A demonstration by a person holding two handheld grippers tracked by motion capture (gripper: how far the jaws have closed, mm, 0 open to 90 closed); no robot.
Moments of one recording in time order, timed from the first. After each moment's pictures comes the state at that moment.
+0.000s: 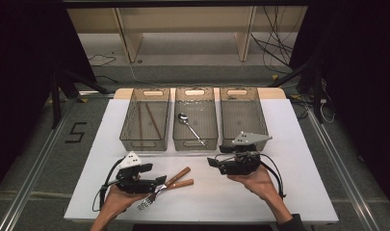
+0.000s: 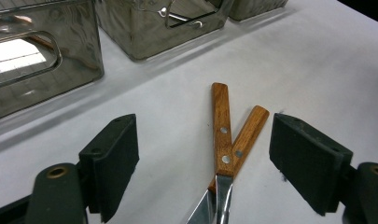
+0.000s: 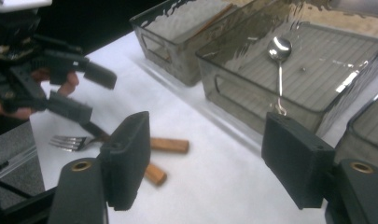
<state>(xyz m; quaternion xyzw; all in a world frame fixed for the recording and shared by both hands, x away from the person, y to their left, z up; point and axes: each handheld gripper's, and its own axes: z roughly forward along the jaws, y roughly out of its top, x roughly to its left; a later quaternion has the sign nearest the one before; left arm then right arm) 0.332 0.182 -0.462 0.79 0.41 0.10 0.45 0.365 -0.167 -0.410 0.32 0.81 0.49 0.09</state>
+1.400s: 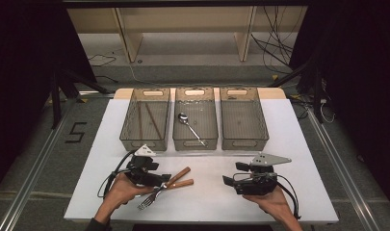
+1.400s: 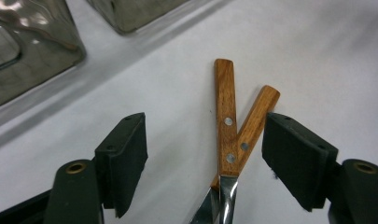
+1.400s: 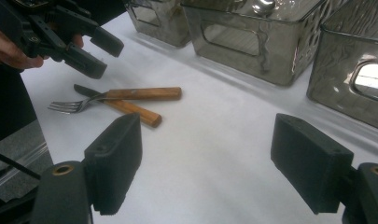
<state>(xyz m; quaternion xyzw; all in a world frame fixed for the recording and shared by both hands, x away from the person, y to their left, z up) 0.358 0.158 -0.455 0.84 0.40 0.06 0.35 0.330 -0.210 -0.446 0.36 0.79 0.49 0.08</state>
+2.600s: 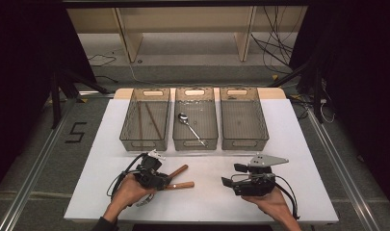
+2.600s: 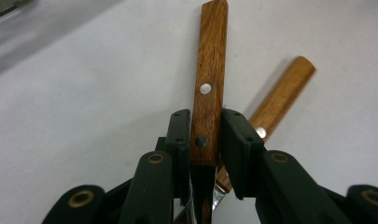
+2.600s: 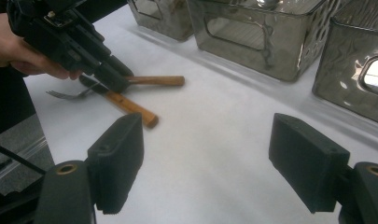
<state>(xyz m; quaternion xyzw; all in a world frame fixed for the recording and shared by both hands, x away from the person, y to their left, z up) 0.366 0.143 -0.479 0.86 0.42 0.02 0.29 0.330 -0.206 -0.448 0.35 0.80 0.48 0.08</state>
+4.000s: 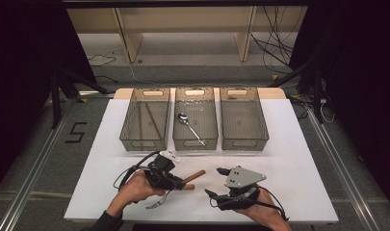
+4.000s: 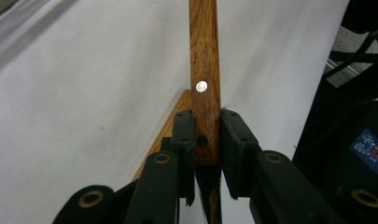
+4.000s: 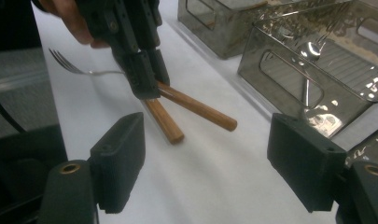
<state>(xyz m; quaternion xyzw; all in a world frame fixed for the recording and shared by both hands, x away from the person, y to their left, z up) 0.358 0.107 -0.444 0.90 0.29 -0.05 0.31 0.295 -0.155 -0.433 0.20 0.85 0.45 0.18</state>
